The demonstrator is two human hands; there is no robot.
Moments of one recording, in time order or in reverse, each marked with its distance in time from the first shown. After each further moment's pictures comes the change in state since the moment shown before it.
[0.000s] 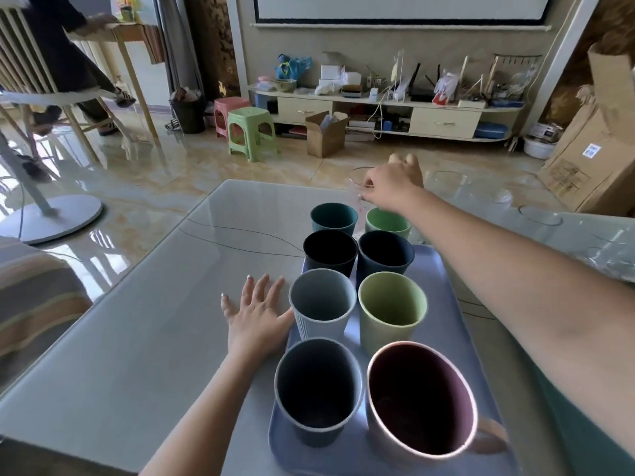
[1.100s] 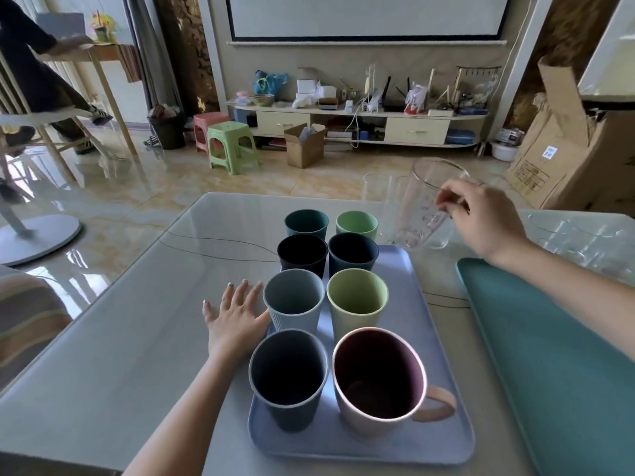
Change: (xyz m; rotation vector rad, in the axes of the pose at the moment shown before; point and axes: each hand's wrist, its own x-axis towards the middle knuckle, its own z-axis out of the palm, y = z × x) left_hand -0.008 0.002 -0.006 0.027 0.014 0.013; right_hand -0.141 0.118 -0.016 0.496 0.440 0.039
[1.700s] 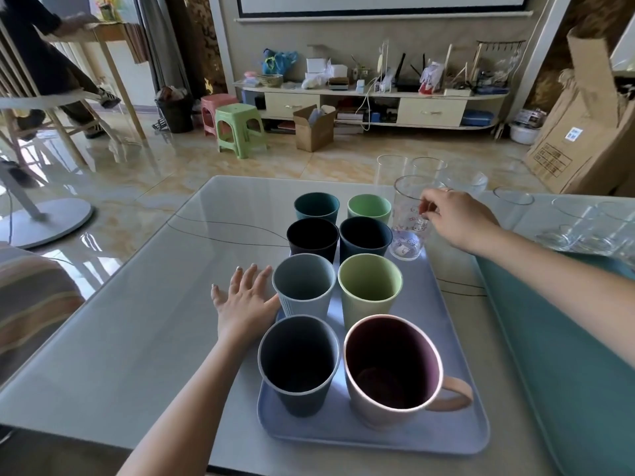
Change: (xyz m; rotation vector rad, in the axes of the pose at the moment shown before) left_hand 0.002 0.001 0.000 -0.016 -0.001 0.000; right_hand 0.010 0.000 0.053 -0.117 -0.375 0.108
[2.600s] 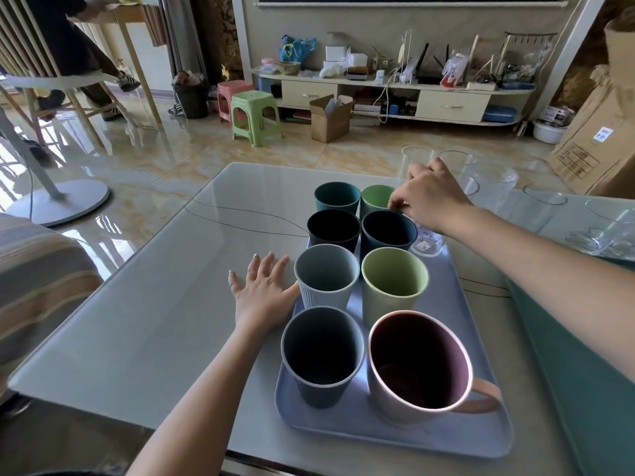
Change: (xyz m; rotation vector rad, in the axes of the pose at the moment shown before) left_hand 0.003 -0.004 0.007 -0.036 0.024 0.002; right_hand 0.030 -0.067 0.012 -0.388 -0.023 -0.298
